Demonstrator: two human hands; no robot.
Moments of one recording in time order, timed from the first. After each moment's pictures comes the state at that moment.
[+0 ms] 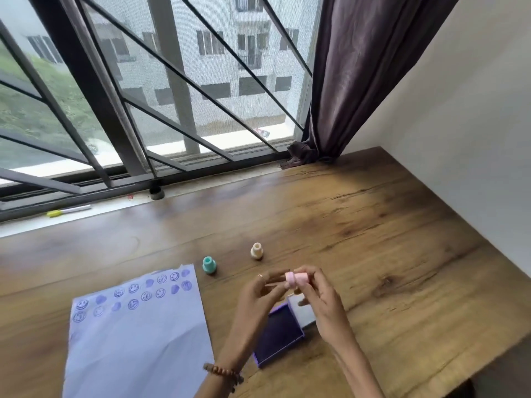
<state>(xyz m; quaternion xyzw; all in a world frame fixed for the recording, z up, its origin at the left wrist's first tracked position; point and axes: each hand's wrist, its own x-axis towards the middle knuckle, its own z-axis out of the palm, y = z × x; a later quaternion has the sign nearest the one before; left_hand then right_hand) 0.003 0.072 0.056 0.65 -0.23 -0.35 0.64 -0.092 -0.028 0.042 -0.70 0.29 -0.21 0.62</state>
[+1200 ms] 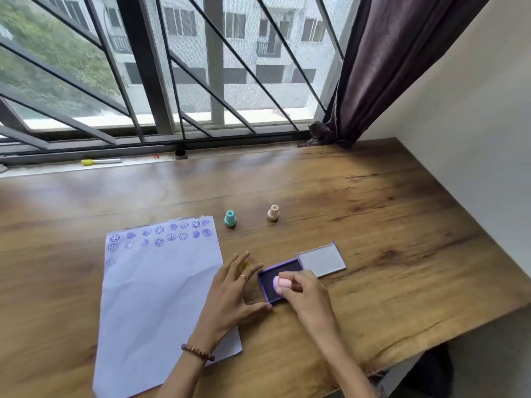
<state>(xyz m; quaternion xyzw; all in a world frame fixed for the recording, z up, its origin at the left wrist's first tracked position) -0.003 0.171 -0.013 0.83 -0.44 -0.10 0.33 -0.114 0.045 0.042 -0.81 0.36 -0.08 0.47</state>
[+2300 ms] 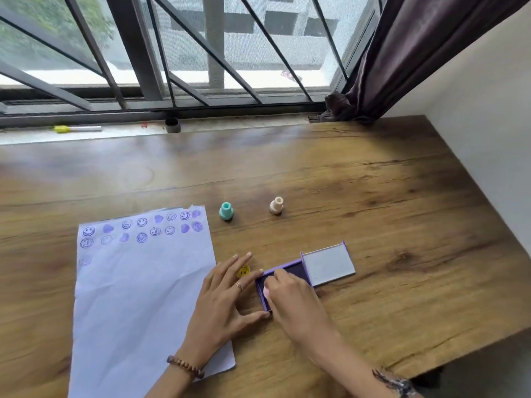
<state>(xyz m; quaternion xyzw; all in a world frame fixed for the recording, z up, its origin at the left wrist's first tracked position) -0.003 0.171 -0.015 0.84 -0.43 -0.11 0.31 -0.080 0.042 0.054 -0.97 0.12 0.14 0.16</state>
